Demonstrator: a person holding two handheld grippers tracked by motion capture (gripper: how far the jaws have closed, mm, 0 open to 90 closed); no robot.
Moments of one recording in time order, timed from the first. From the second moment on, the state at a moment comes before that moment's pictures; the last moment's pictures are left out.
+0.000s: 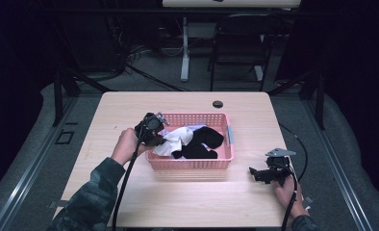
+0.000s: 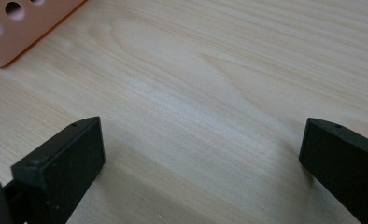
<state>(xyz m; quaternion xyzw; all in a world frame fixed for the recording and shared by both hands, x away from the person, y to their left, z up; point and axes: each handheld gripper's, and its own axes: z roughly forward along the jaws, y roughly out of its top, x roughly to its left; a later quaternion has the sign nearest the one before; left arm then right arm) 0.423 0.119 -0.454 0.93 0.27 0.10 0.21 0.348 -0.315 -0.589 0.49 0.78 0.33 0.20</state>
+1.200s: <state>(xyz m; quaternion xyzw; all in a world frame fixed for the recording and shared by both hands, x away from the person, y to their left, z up) 0.434 0.105 -0.489 0.95 0.27 0.03 0.14 0.348 -0.315 -0.589 0.49 0.78 0.33 0.20</state>
